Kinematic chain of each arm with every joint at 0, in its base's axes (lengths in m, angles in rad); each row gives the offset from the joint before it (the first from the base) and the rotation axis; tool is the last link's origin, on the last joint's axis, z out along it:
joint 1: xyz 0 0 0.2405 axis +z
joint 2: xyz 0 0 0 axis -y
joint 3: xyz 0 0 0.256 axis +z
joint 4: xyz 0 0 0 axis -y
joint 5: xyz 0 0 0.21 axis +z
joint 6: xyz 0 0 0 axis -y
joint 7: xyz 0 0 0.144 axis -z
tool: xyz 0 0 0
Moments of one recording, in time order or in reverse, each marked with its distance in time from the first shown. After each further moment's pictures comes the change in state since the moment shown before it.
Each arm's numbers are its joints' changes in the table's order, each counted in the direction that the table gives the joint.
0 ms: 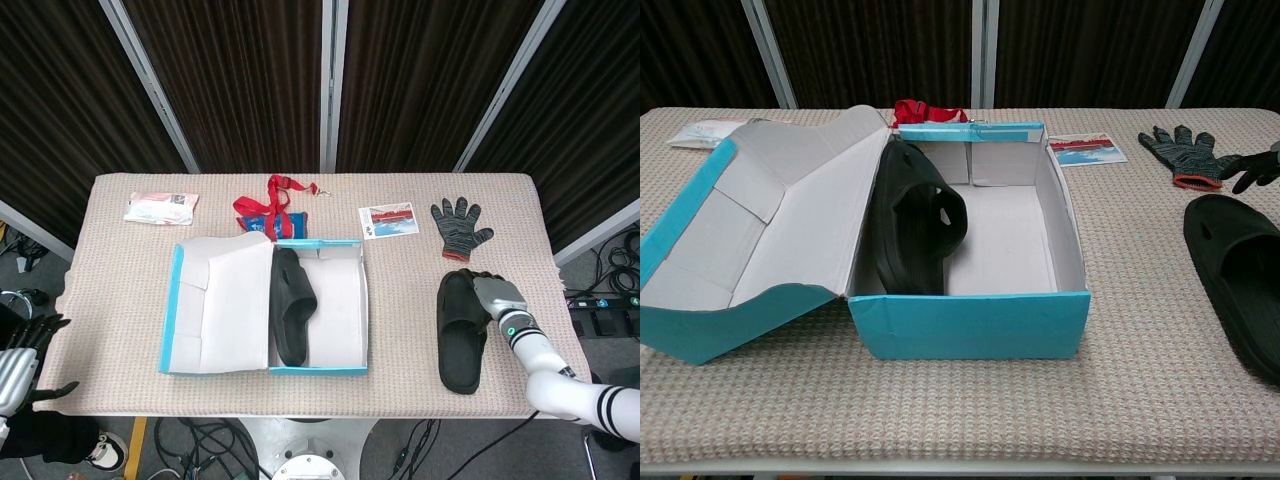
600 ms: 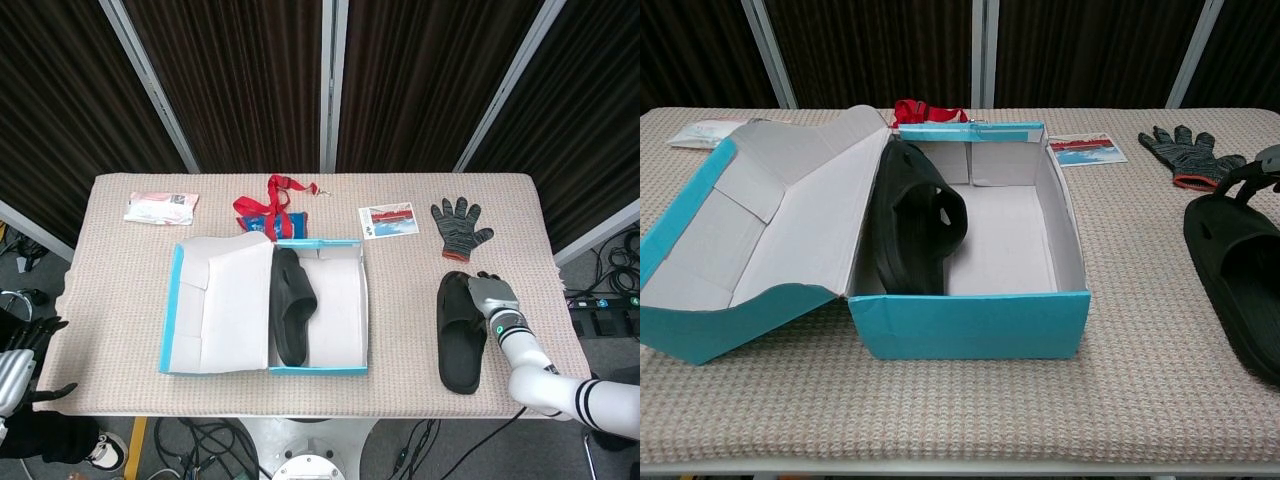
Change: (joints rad) left arm -0.001 0.018 0.008 -0.053 -0.005 0.017 0.073; right arm 0.037 0.071 -0.012 -0.027 0.108 -0.061 0.091
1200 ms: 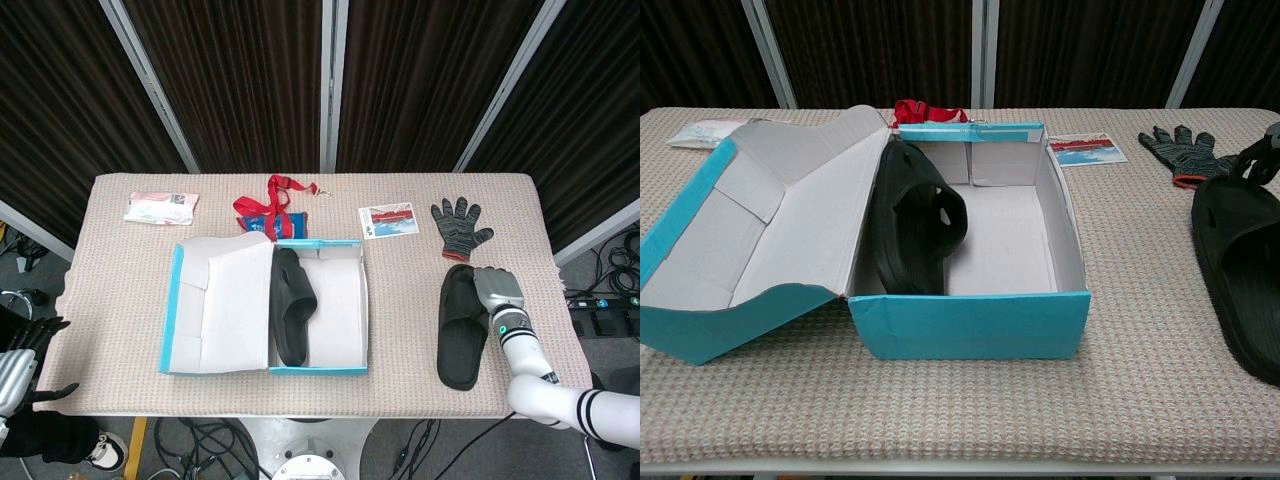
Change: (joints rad) left arm -0.003 -0.004 0.002 0.008 0.005 -0.001 0.010; right arm -0.088 0.012 0.069 0.018 -0.103 -0.156 -0.021
